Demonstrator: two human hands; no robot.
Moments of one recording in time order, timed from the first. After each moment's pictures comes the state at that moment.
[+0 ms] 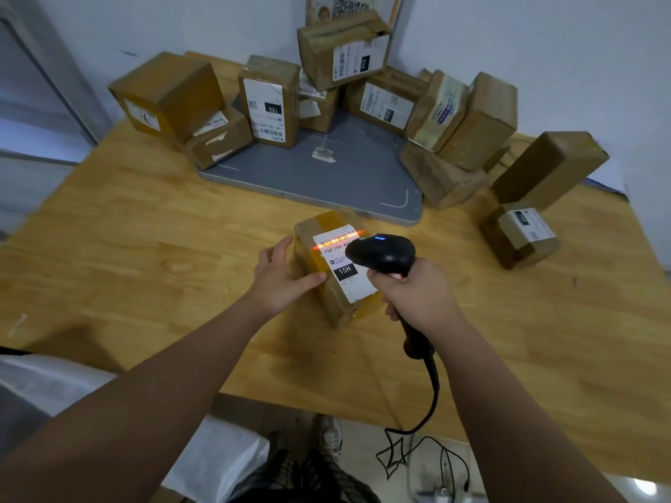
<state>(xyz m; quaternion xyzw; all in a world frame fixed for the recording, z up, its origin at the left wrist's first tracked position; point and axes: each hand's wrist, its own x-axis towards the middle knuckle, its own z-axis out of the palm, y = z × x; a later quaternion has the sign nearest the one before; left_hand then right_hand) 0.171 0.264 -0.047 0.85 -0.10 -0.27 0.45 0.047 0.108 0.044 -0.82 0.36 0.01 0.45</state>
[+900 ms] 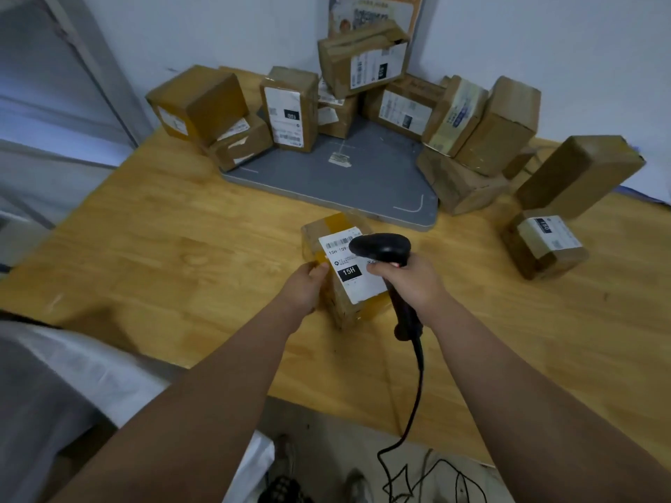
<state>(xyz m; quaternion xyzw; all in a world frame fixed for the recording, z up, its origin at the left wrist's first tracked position) 0.137 0.230 -0.043 0.75 0.08 -0.34 0.57 0.066 0.077 0.006 -0.77 0.33 0.04 0.55</state>
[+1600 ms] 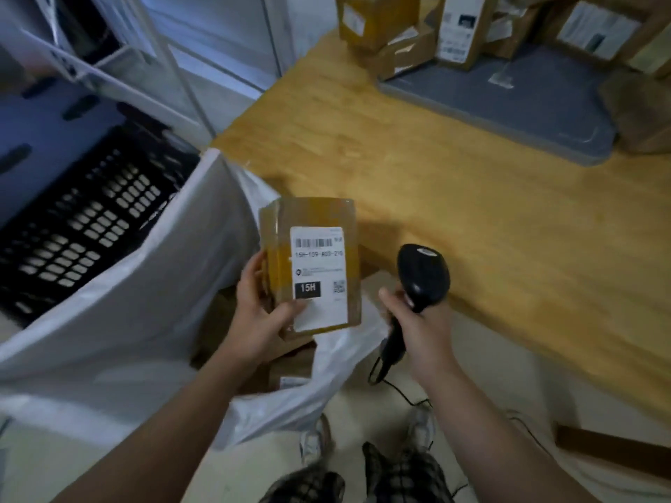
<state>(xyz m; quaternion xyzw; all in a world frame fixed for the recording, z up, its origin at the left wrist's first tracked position) -0.060 0.539 -0.057 0.76 0.09 -0.13 0.63 -0.087 0.320 -0.062 -0.64 0.27 0.04 0.72</state>
